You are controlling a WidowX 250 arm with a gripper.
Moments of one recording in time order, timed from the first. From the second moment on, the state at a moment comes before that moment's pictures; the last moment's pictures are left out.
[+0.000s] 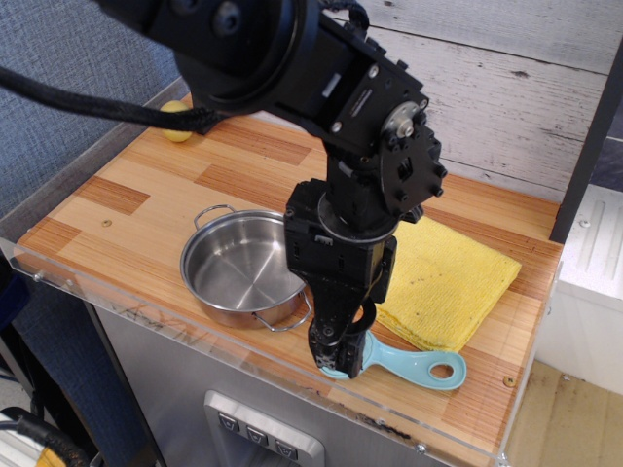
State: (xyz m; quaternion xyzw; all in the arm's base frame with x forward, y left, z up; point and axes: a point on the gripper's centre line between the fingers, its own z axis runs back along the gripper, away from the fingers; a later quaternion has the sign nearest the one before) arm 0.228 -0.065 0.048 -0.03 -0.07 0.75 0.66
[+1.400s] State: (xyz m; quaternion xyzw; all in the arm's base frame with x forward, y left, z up) arm 0.230 -0.070 0.015 0.01 -0.08 0.73 0.68
